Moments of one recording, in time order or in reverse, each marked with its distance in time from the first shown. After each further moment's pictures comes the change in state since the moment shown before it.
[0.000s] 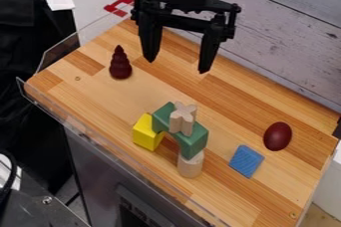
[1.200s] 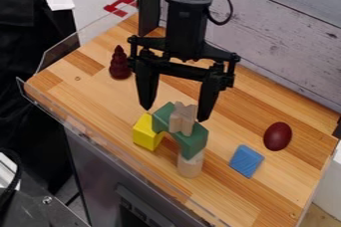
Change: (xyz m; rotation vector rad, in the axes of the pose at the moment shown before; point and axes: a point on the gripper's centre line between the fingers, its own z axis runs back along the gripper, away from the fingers) arm -0.036 -0.014 -0.034 -0.012 0.095 -0.005
